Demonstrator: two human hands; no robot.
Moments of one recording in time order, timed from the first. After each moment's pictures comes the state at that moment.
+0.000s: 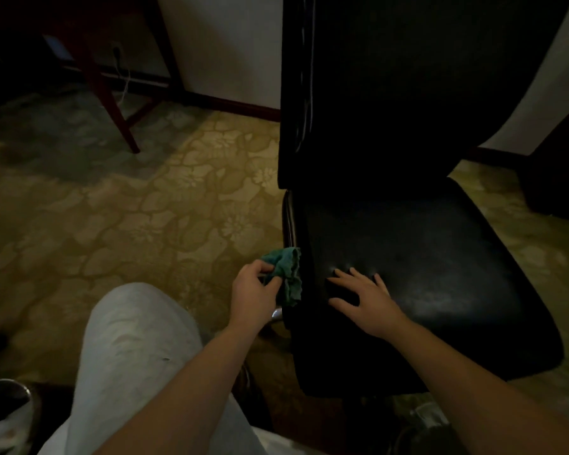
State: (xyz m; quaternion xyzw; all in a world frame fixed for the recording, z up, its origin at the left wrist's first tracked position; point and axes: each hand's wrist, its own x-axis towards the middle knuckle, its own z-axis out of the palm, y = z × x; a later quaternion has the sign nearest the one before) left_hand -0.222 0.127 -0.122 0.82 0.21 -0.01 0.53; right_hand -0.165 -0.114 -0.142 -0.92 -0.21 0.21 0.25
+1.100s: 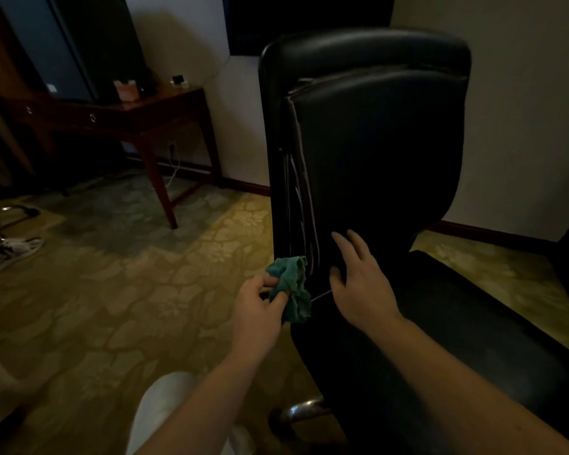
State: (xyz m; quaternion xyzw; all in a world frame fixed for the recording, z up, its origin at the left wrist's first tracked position) left_hand -0.176 0.164 -0.009 0.77 0.16 0.18 0.60; right_hand -0.104 -0.009 0.028 -0.92 -0.22 -0.11 0.32
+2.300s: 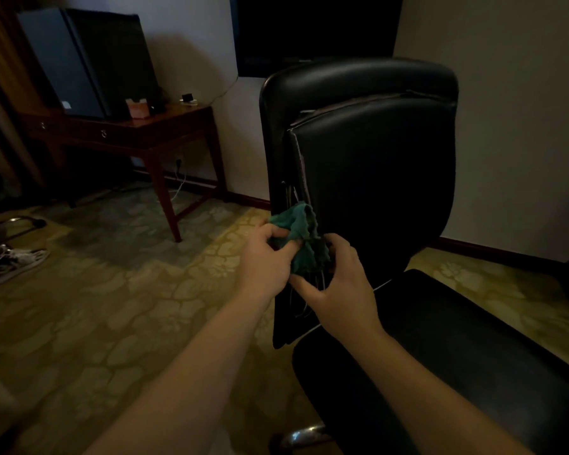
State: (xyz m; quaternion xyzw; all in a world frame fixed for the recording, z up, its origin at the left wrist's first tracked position) left_hand -0.110 0.172 0.084 0.77 0.12 0.27 0.57; right_hand -0.115 0.033 0.065 -0.86 -0.20 -0.14 0.45
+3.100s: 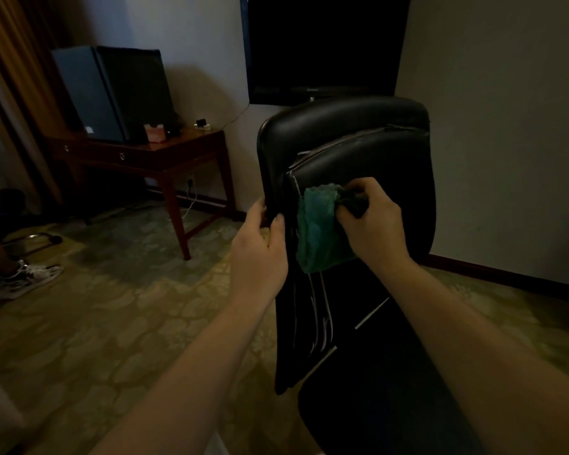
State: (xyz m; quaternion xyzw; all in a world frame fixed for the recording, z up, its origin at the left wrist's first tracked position) left_hand -0.143 0.169 0.152 0.79 0.10 0.35 0.48; right_hand -0.049 0.019 0.174 -0.81 -0.21 -0.20 0.51
